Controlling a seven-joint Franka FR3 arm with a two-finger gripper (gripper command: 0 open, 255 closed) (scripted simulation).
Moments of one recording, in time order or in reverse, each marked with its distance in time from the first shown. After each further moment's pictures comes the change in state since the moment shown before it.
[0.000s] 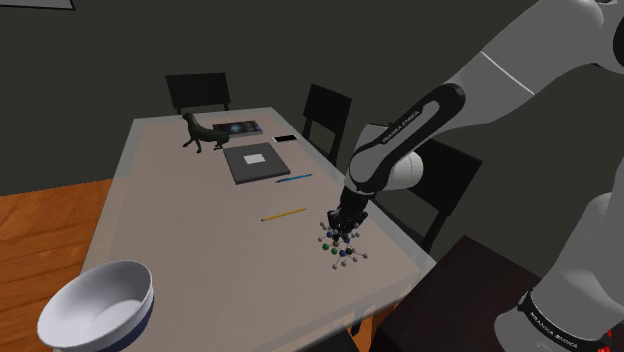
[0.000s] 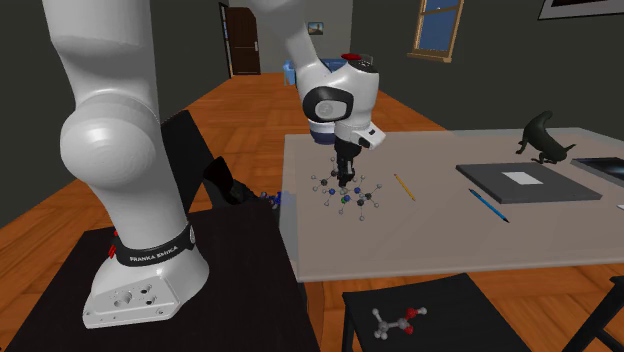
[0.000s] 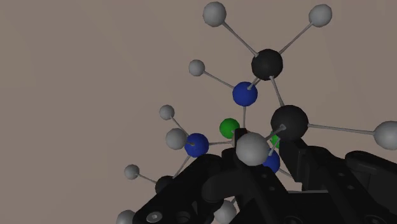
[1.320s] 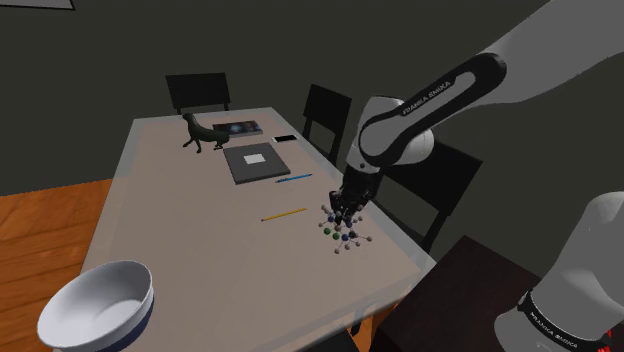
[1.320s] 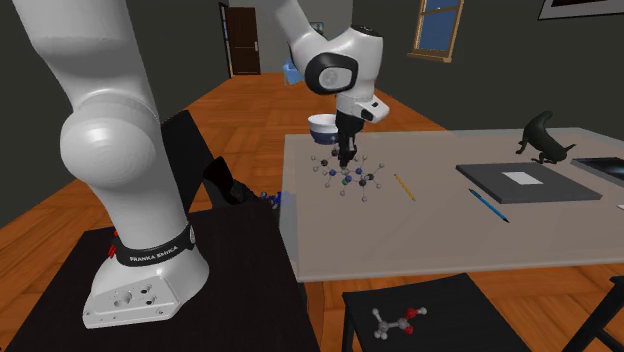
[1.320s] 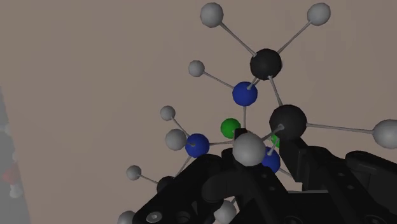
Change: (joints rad) arm 0.000 -0.160 -0.020 0.010 -0.092 -0.164 0.102
